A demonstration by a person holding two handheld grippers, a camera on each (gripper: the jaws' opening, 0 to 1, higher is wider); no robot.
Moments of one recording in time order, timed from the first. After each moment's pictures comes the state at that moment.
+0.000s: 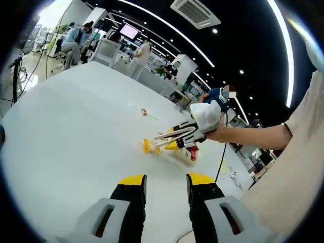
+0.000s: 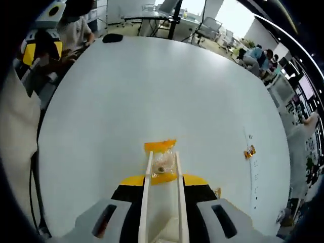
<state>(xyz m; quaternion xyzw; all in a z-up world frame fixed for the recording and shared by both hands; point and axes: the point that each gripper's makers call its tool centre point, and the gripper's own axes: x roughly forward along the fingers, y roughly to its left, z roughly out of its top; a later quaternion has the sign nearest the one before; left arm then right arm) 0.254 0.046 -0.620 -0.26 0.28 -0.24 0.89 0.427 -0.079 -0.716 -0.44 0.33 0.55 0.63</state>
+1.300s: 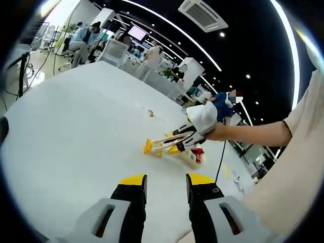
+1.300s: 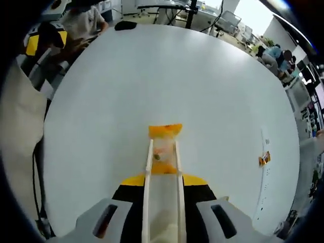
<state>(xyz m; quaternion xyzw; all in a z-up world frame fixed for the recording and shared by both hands) 0.258 0.051 -0.628 -0.28 0.28 -0.21 0.89 0.427 -0.075 -0.739 -0.45 0.37 0.57 0.58</state>
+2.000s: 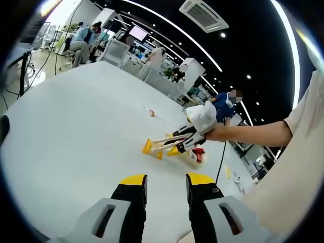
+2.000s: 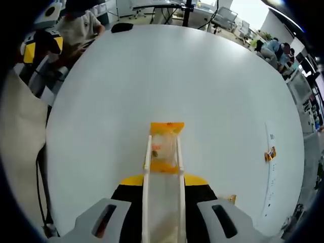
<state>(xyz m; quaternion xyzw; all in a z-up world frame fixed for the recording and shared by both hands) 0.256 0.054 -0.629 -0.28 0.28 -0.21 0.90 0.421 -0.073 -0.745 -0.42 0.40 0.57 0.58</state>
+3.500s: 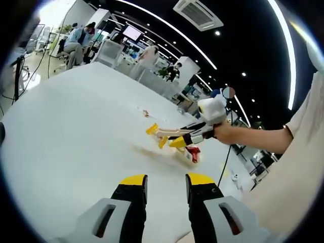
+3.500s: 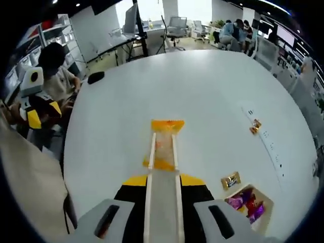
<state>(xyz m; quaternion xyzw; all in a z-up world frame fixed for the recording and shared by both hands) 0.261 0.043 -0.623 -0.27 0.28 -0.23 0.89 0.415 -0.082 -0.685 -0.24 0.41 0.51 0.71</state>
